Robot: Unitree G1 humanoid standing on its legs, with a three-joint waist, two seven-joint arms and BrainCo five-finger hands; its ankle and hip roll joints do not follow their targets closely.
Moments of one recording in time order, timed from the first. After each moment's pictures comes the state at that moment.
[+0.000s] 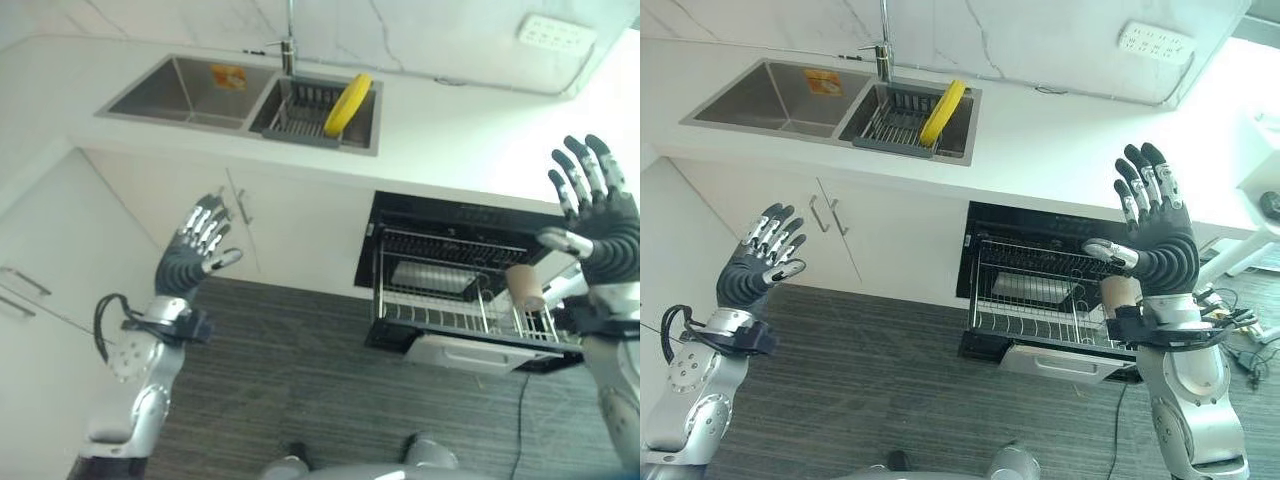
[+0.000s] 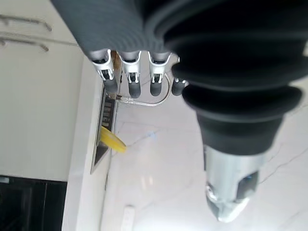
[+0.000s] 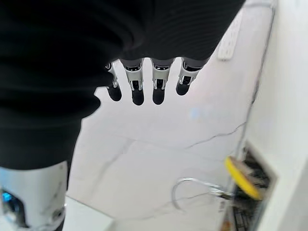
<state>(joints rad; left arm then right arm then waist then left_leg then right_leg) 0.14 0.53 0.12 -0.31 -0.65 -0.03 -0.09 0.14 -0.60 -0.23 -0.55 0.52 -0.08 -0.06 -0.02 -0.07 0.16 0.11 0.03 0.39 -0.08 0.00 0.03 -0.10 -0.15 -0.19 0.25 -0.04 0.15</state>
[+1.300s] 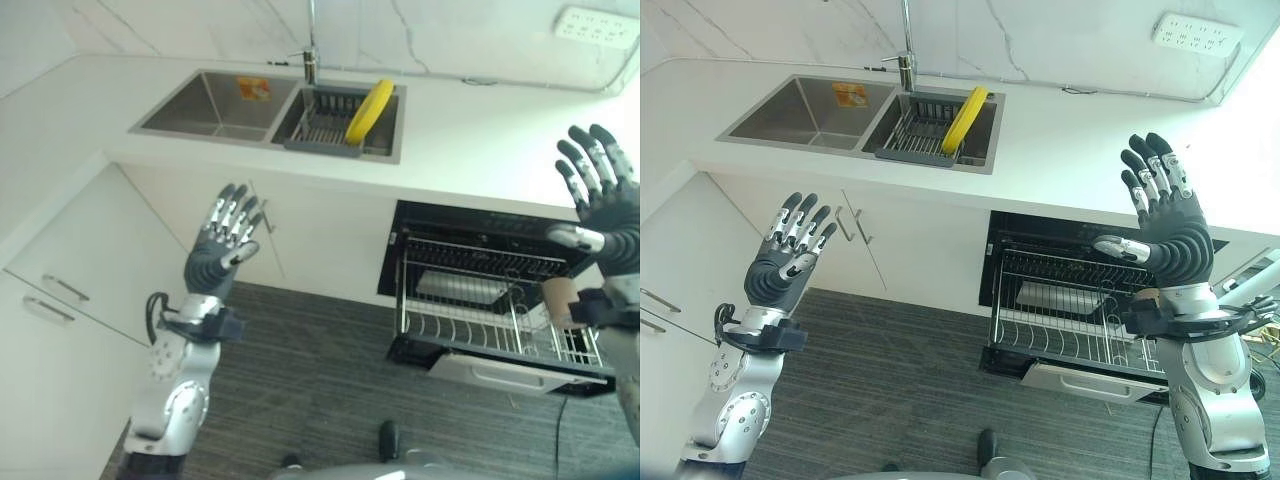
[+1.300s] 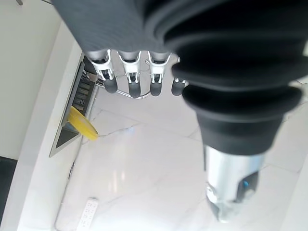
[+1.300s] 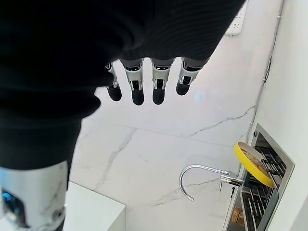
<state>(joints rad) 0.10 0.40 0.02 -0.35 -0.73 -0.10 -0.08 0.09 -0.64 -0.25 -0.51 0.55 -0.12 0.03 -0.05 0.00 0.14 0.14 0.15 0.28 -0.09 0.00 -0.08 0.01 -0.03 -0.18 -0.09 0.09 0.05</state>
